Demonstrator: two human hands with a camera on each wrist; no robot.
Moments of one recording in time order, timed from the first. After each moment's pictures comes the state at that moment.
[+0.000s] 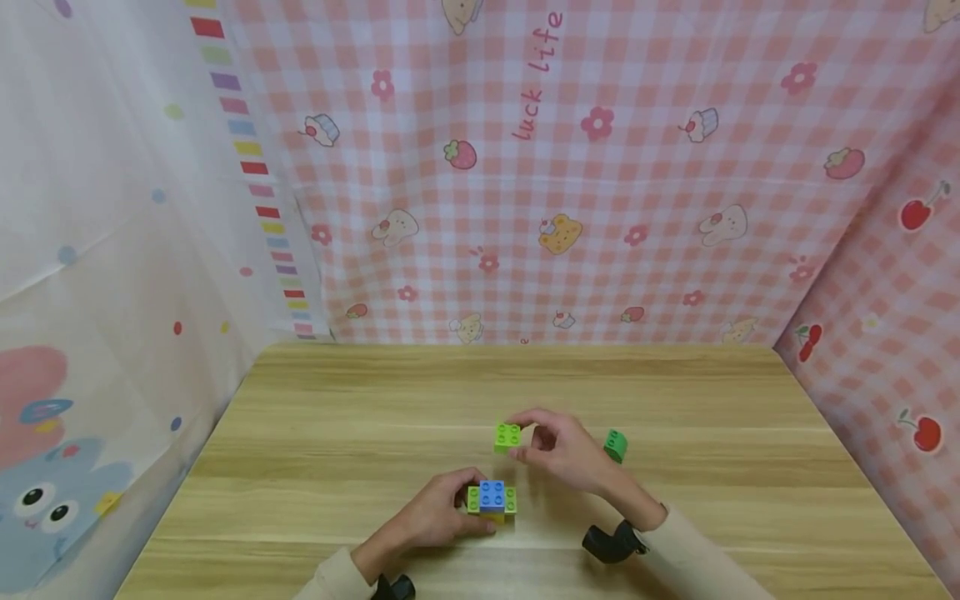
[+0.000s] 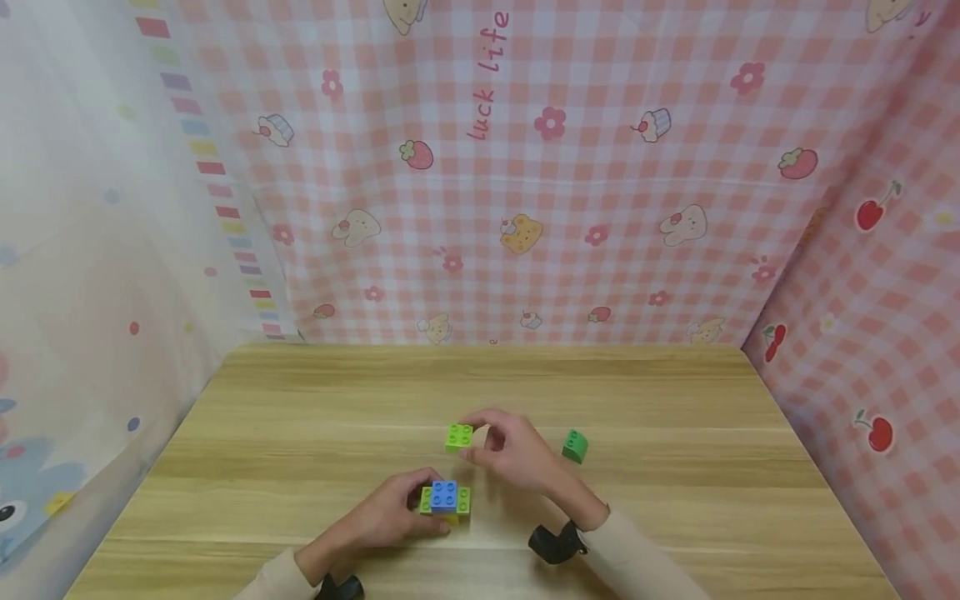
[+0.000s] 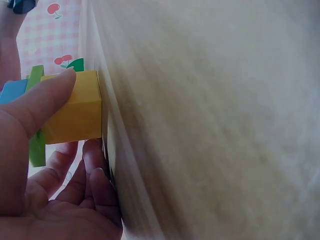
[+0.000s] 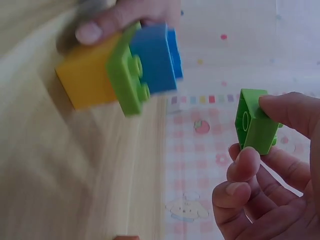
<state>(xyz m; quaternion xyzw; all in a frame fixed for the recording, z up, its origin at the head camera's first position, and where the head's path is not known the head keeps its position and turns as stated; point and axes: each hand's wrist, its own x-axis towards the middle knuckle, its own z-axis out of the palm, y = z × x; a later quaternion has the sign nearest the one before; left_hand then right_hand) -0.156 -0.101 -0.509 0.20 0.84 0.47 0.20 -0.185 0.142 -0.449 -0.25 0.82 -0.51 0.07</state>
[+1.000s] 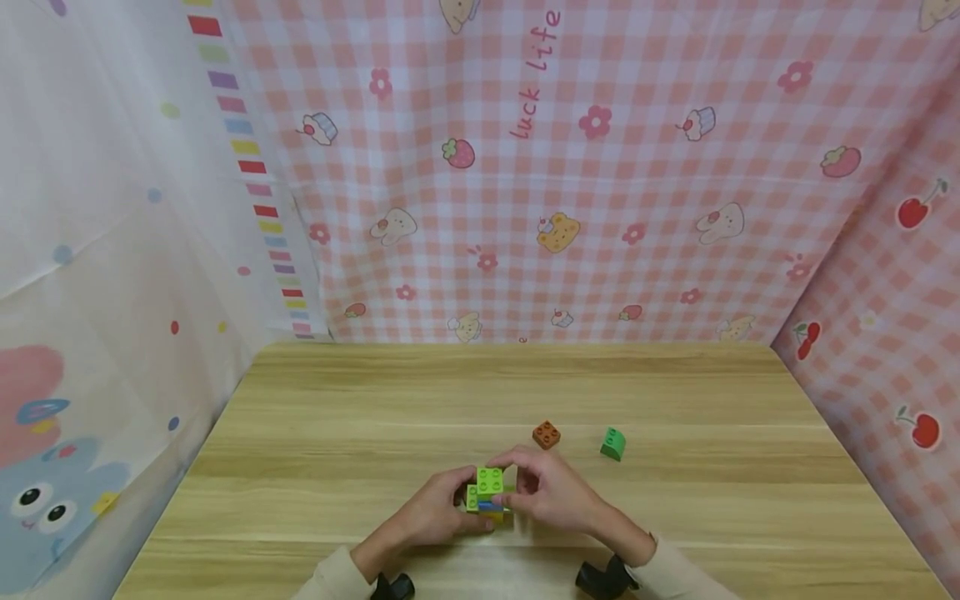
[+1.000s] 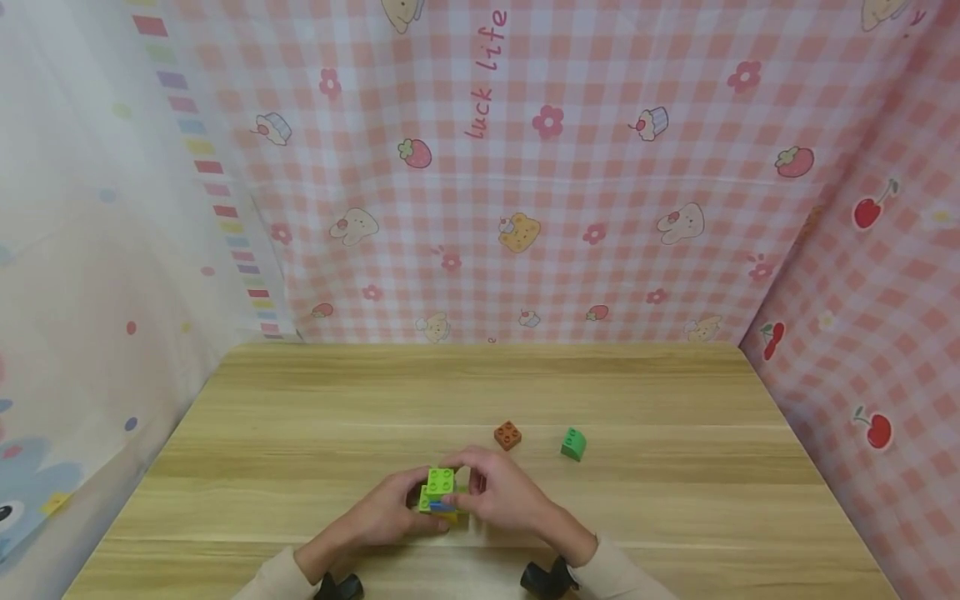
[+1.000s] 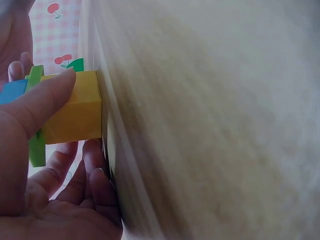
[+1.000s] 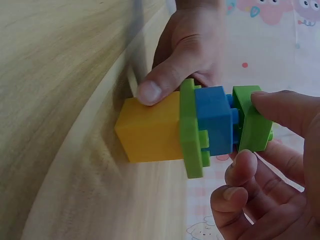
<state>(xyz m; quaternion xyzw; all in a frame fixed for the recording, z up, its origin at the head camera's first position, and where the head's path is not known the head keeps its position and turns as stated) -0.155 -0.102 -0.510 0.22 0.84 0.46 0.19 -0.153 0.127 -0.471 -0.31 0.81 -0.49 0.10</state>
